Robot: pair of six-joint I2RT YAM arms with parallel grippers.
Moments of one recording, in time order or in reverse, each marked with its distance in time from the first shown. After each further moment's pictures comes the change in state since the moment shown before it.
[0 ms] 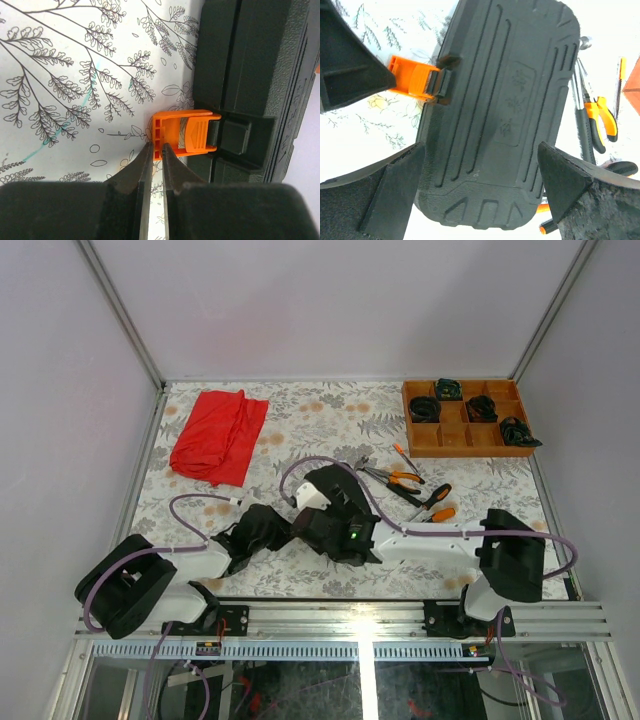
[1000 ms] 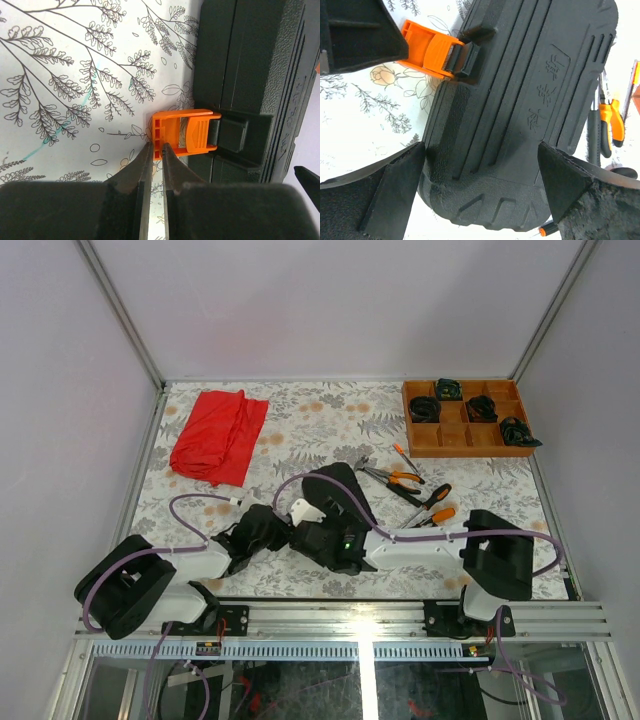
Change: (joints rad) left arm -0.001 -0.004 0.002 -0.008 -0.009 0.001; right arm 0.024 0.019 -0.051 0.029 -0.042 -0.063
